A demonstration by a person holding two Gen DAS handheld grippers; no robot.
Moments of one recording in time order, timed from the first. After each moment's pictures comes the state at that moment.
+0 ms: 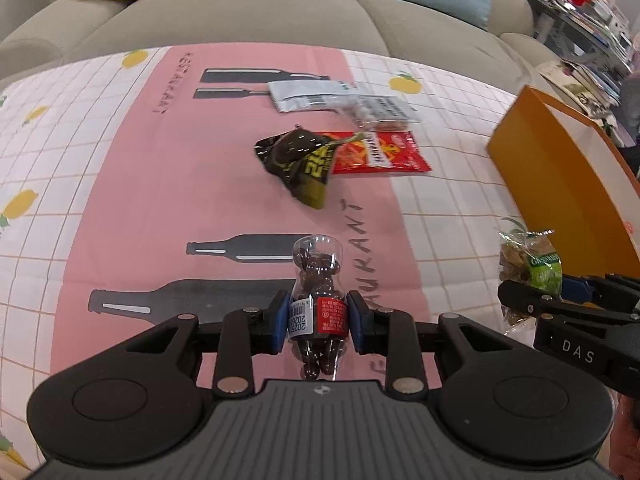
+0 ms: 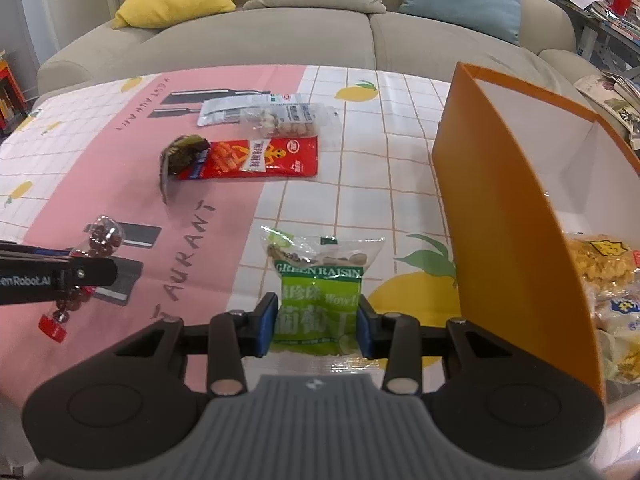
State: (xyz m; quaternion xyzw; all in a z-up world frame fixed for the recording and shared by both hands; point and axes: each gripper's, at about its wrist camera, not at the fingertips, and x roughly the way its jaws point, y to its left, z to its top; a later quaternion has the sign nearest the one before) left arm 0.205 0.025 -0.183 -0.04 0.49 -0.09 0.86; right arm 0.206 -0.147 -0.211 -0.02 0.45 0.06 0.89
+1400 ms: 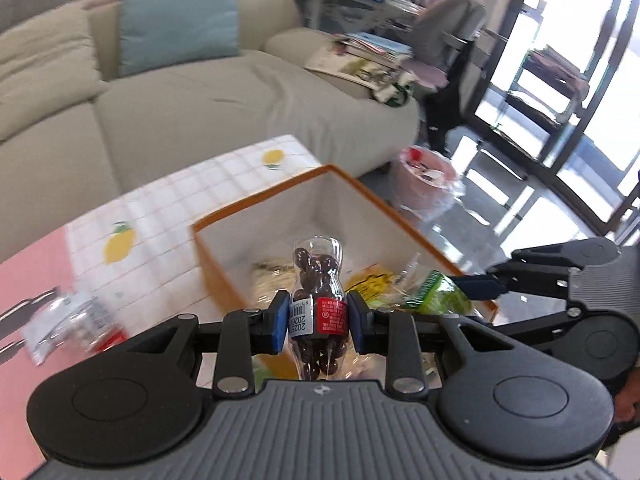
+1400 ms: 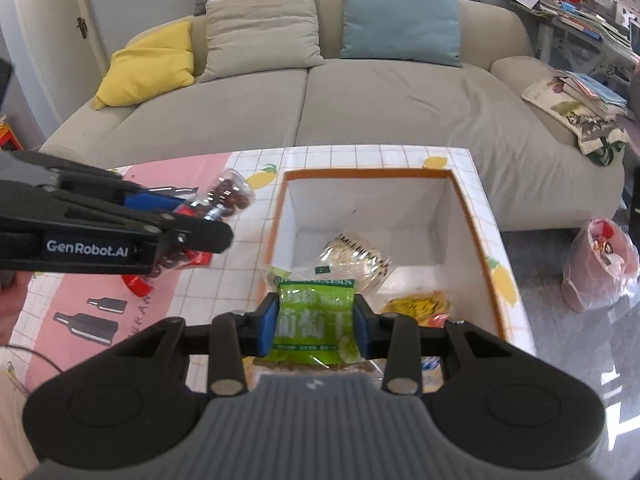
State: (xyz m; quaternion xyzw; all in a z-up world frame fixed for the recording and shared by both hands) left arm 0.273 -0.217 -0.058 0.07 0.43 -0.37 0.82; right arm 0.205 -0.342 -0.084 0.04 0.42 0.06 0.90
